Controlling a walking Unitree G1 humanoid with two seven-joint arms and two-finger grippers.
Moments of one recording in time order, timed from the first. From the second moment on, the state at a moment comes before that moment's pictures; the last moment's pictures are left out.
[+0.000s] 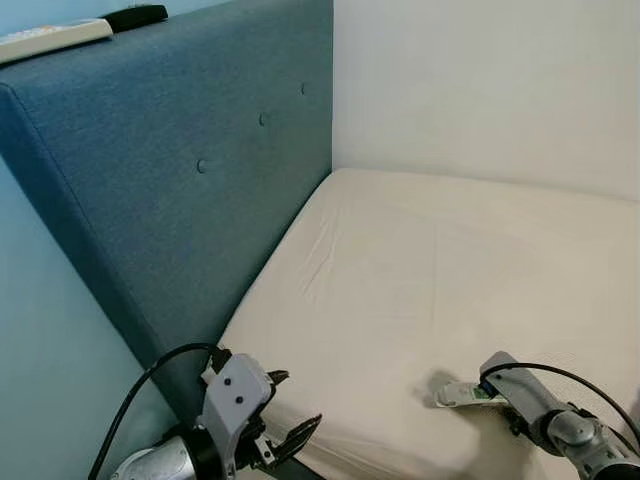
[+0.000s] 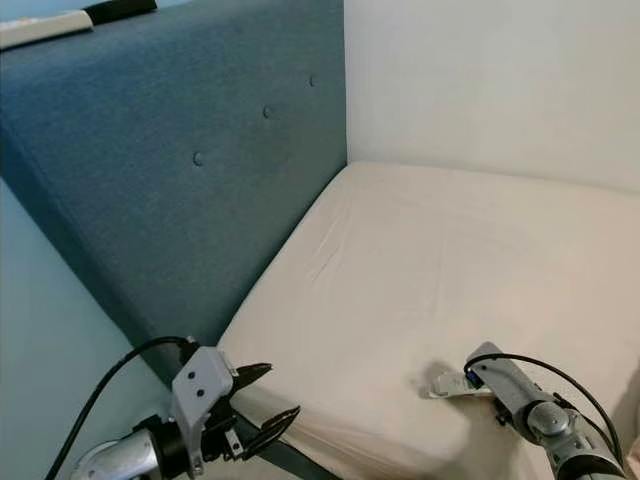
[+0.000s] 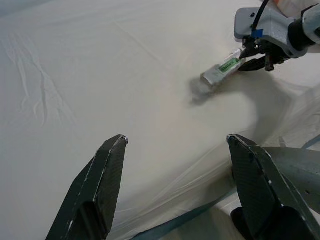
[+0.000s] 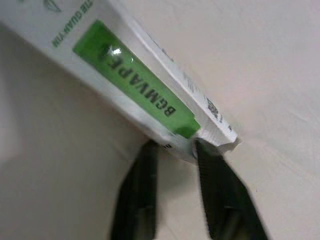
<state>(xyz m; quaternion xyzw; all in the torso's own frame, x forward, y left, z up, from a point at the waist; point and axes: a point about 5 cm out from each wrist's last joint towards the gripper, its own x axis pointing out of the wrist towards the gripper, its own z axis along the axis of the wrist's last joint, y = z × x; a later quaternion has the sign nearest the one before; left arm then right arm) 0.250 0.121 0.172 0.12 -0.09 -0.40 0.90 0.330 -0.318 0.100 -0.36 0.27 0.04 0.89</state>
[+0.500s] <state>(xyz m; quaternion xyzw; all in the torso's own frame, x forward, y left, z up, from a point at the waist) 0.253 0.122 0.170 0.12 -0.09 -0.39 0.91 0.338 -0.289 0.094 -0.26 0.25 0.10 0.93</state>
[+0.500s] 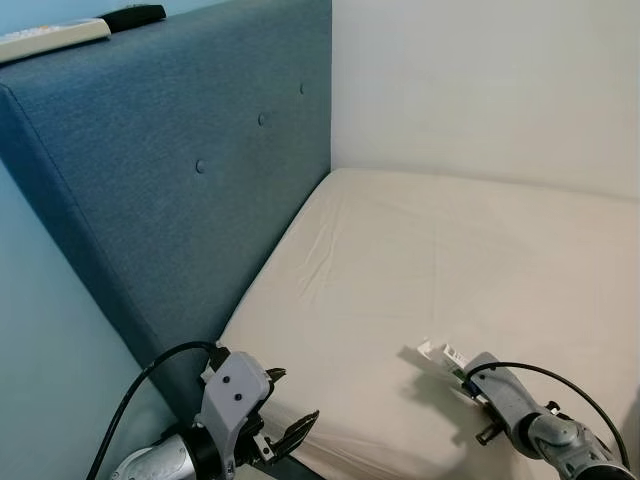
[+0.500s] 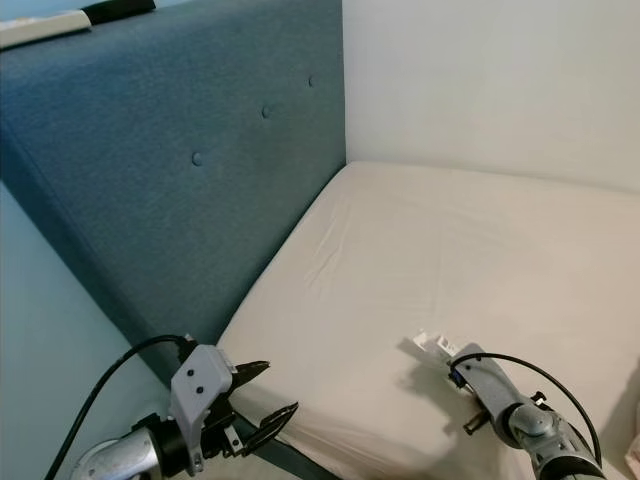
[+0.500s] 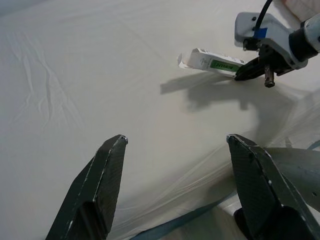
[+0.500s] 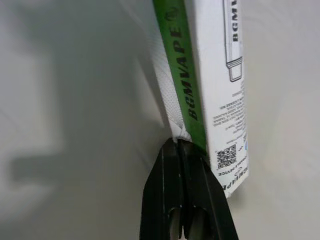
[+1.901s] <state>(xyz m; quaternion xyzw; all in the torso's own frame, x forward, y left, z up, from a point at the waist) 0.280 0.171 0.124 0.05 -0.01 -0.02 1.00 0.361 -0.113 0.124 -0.07 -0.03 0.26 0.96</state>
